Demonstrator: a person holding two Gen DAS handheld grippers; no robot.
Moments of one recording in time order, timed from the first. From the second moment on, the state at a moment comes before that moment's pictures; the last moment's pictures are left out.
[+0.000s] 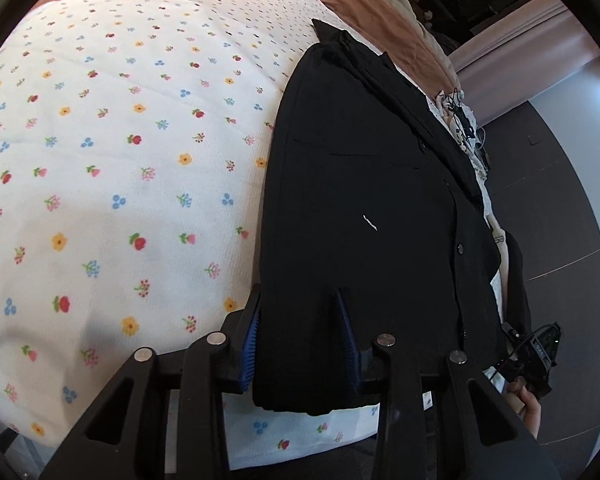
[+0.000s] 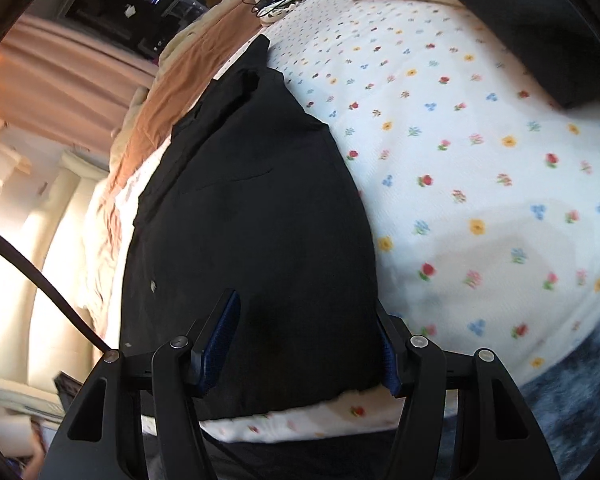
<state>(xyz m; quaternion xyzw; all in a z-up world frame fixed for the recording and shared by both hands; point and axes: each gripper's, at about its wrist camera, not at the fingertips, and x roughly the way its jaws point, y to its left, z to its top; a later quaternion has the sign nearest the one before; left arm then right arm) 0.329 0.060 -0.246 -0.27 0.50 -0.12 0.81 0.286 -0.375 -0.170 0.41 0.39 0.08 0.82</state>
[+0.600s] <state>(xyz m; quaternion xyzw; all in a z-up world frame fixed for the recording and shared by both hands) 0.314 0.063 -0.227 -0.30 0.47 -0.12 0.82 0.264 -0.371 -0.156 0.42 0.35 0.09 0.84</state>
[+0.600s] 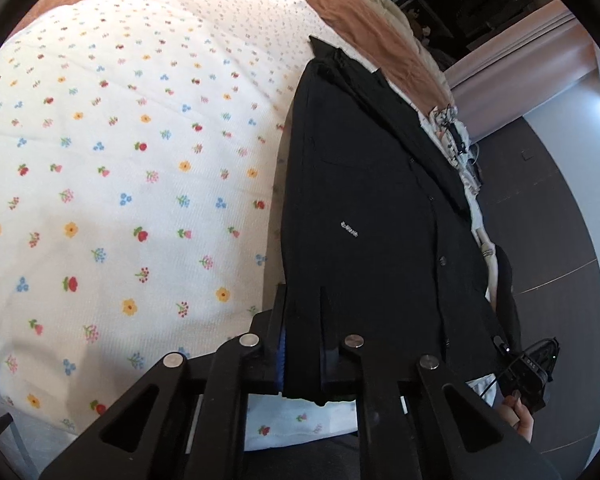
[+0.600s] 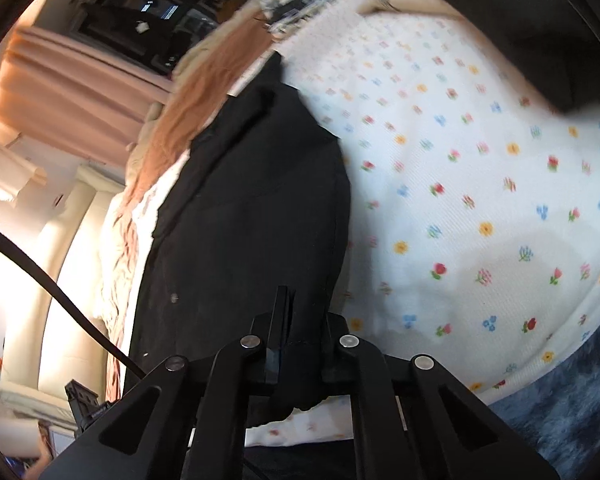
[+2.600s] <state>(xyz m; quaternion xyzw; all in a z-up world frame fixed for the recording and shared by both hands) 0.207 0.122 0.047 -0.30 0.18 -0.15 0.92 0.156 -0.382 0.041 0.37 0.13 0.20 0.90</state>
